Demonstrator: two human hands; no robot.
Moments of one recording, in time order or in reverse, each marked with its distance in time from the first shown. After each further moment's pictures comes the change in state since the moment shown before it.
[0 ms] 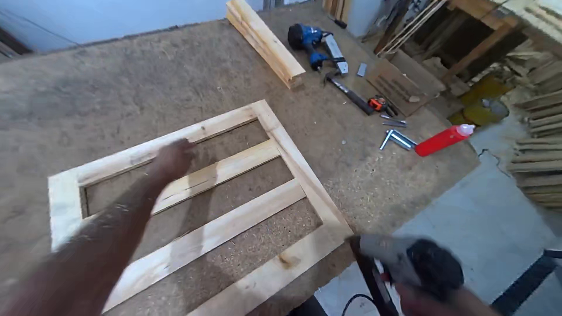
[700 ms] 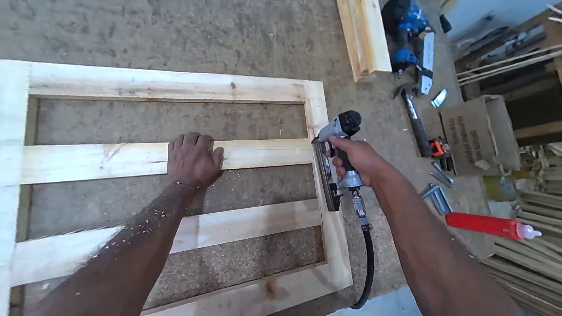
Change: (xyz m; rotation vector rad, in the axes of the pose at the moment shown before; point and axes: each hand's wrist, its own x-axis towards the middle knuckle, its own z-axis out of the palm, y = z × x) left_hand -0.014 -0.041 0.142 0.139 0.336 -0.235; right_hand 0.399 -0.185 0.089 -0.154 -0.162 0.152
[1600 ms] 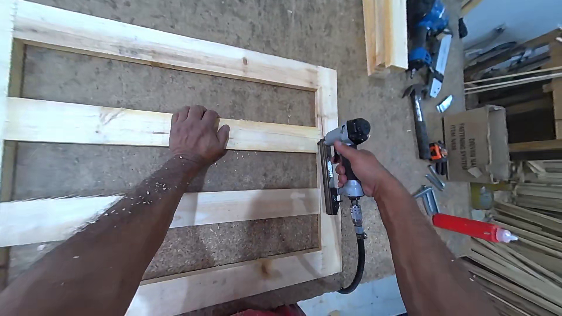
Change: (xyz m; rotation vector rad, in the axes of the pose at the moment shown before) left_hand -0.002 -0.003 0.000 -0.030 -0.003 0.002; right_hand -0.022 0.029 0.014 -0.078 0.018 0.048
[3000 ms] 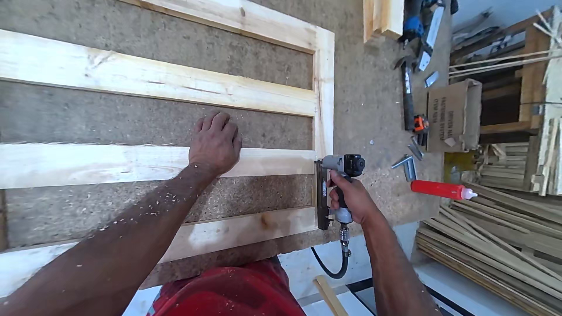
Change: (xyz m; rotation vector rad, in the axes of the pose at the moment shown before) left_hand -0.117 0.047 0.003 -0.139 -0.182 0.114; right_hand -0.094 0.157 0.017 0.059 0.056 -0.001
